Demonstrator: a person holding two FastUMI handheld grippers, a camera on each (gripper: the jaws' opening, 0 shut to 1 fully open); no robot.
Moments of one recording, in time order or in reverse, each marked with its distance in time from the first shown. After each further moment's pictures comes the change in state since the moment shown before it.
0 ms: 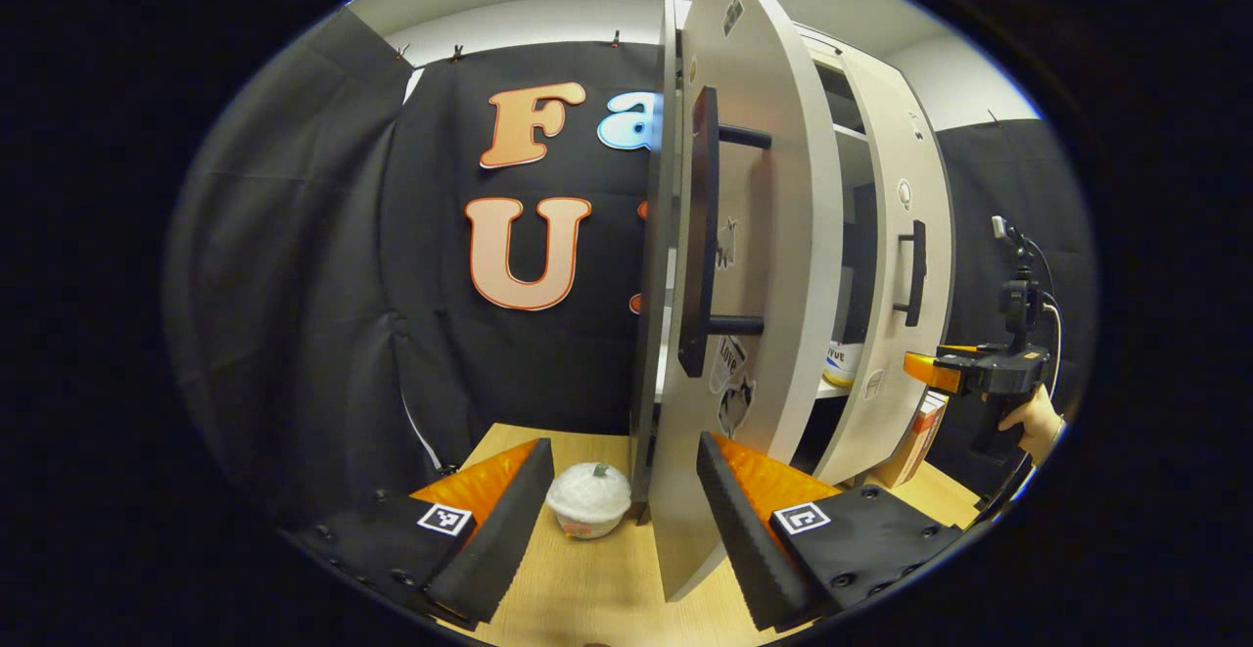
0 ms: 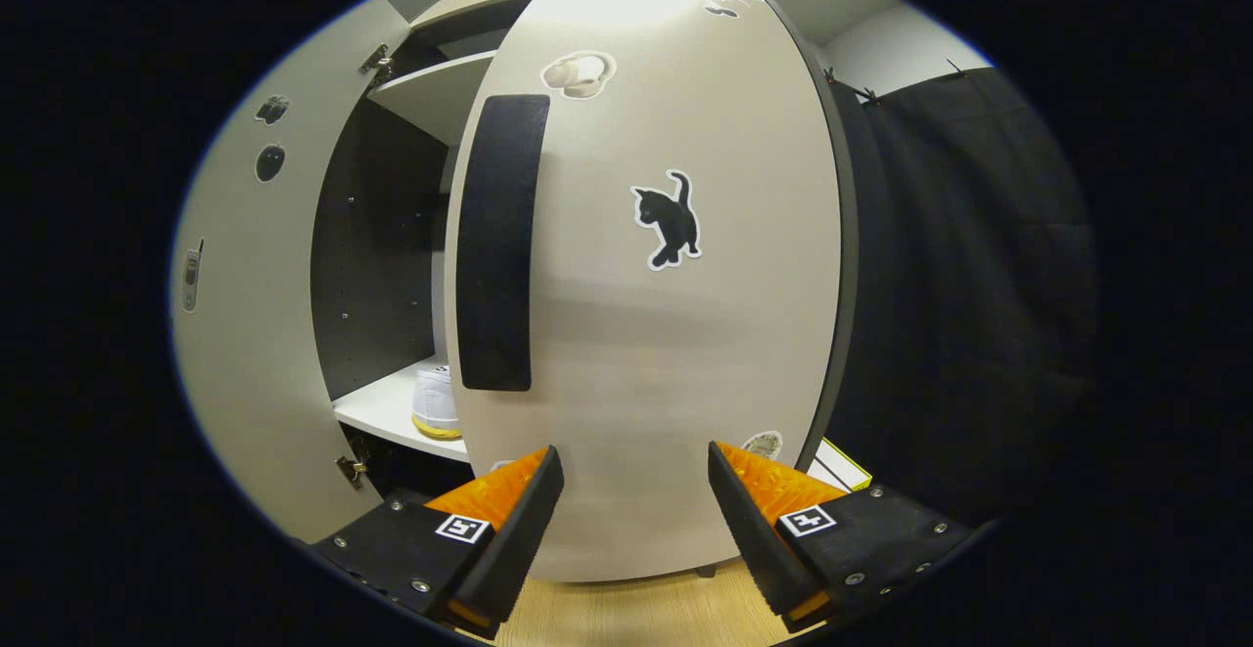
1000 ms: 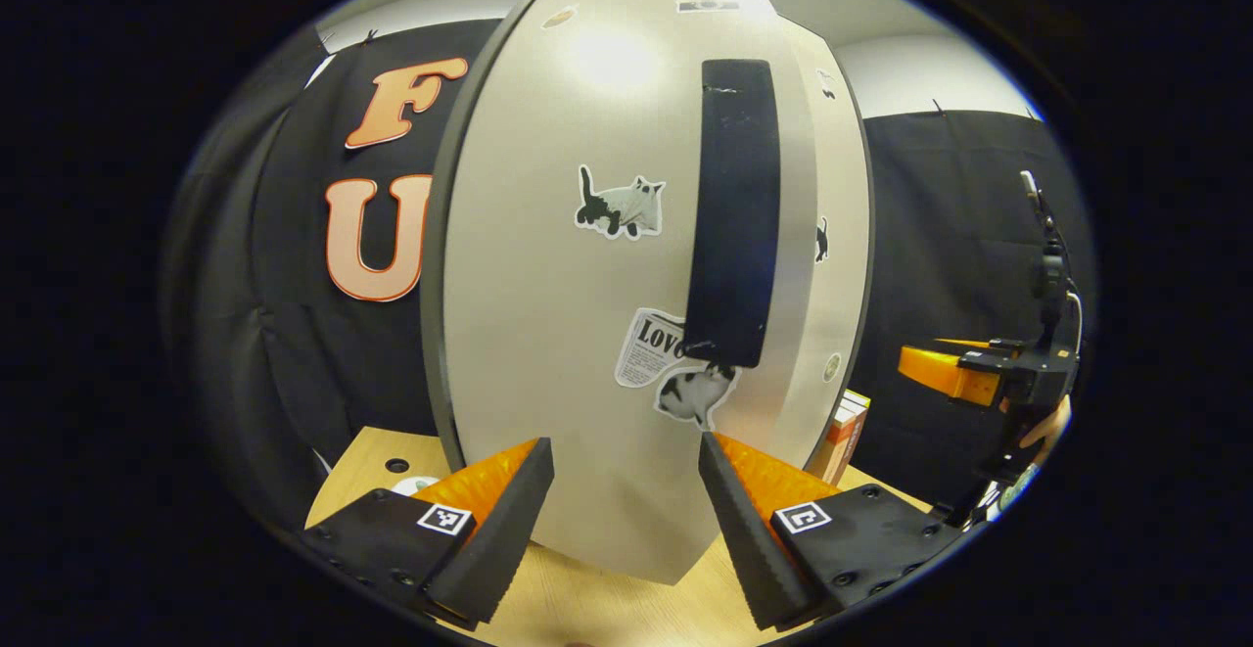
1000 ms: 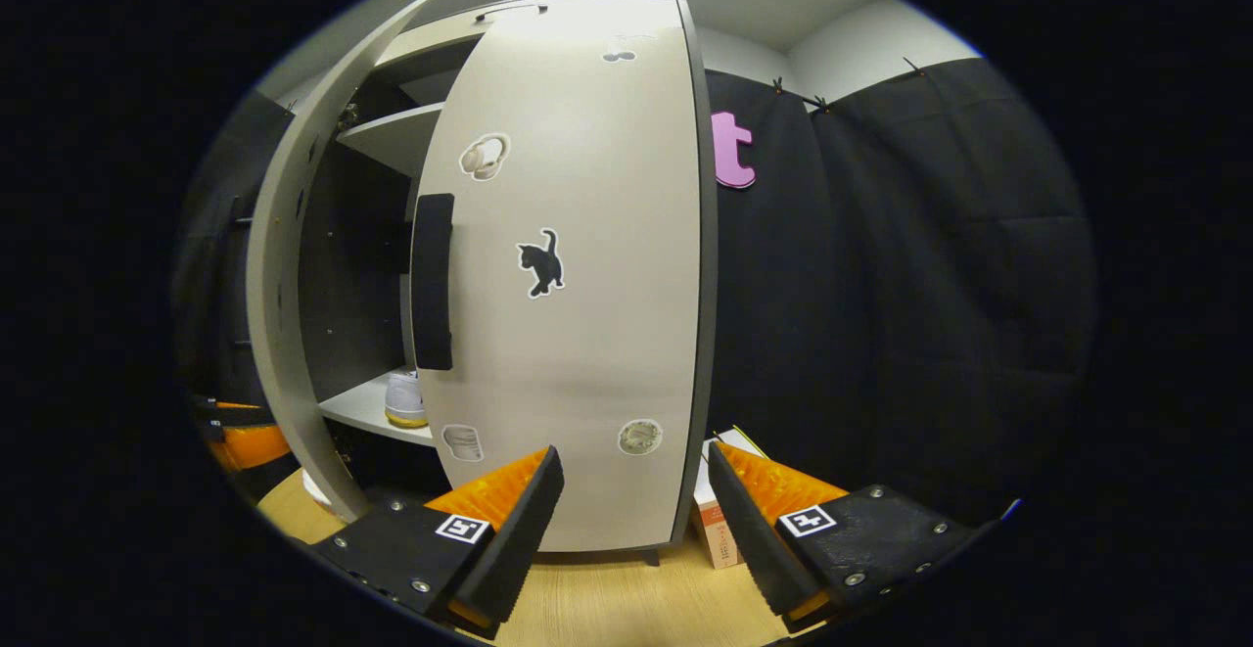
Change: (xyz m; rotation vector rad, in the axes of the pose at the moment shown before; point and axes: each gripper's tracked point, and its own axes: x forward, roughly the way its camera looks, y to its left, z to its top) left arm 0.087 -0.167 -0.023 0.021 0.033 -0.252; right arm -0.078 -0.088 0.010 0.039 -0.044 -0.112
